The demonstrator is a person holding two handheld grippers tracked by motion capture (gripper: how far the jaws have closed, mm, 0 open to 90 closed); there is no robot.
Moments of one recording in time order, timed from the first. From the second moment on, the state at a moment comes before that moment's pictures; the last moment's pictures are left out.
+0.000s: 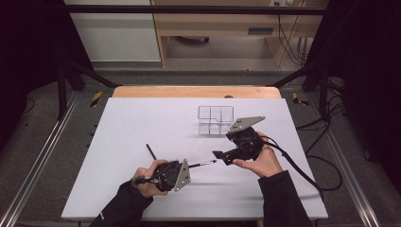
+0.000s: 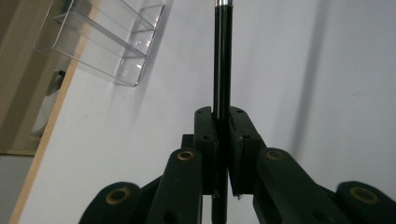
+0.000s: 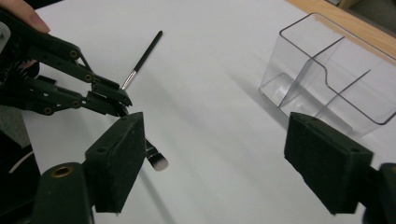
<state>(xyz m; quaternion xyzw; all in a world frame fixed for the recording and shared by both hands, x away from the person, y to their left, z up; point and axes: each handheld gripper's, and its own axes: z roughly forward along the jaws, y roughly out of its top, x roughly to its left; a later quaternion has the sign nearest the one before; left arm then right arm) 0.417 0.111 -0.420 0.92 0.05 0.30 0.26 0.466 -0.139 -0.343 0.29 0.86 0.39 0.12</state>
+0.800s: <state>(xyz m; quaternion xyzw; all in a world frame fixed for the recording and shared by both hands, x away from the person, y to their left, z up) 0.426 0.129 -0.420 0.89 0.18 0.26 0.33 0.450 -0.167 -0.382 0.37 0.79 0.47 0.15</state>
